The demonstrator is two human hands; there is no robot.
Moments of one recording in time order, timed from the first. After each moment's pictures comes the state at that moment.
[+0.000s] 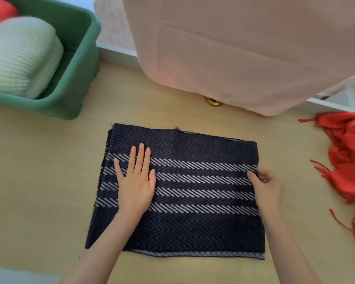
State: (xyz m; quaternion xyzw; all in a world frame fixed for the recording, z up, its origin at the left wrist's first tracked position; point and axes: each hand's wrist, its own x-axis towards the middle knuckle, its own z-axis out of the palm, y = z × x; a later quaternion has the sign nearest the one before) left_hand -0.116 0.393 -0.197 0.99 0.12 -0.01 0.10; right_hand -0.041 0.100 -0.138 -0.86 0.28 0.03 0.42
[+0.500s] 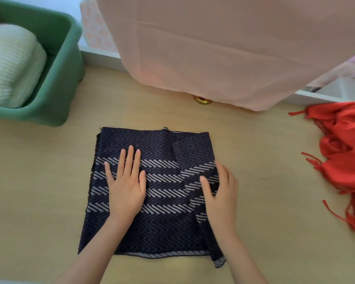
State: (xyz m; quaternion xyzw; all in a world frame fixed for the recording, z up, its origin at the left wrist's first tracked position) left_hand -0.116 0.393 -0.195 0.99 0.12 -0.01 0.11; right_hand -0.097 0.174 -0.137 -0.94 0.06 0.00 0.35
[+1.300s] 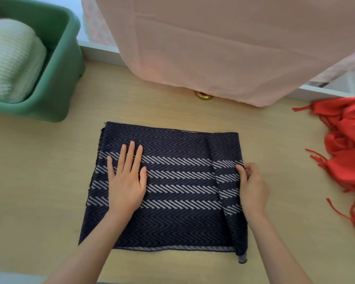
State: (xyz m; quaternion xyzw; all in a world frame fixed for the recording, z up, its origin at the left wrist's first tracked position) left_hand -0.116 0.394 -0.193 0.99 0.11 -0.01 0.11; right_hand -0.057 0.095 -0.169 -0.95 0.16 -0.01 0.26
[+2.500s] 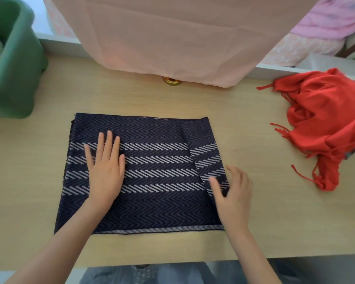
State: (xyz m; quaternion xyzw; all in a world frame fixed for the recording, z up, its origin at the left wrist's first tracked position) left_hand -0.116 0.381 -0.183 0.99 0.07 0.02 0.09; right_hand -0.154 0.083 -0.135 -0.96 0.10 -0.05 0.25
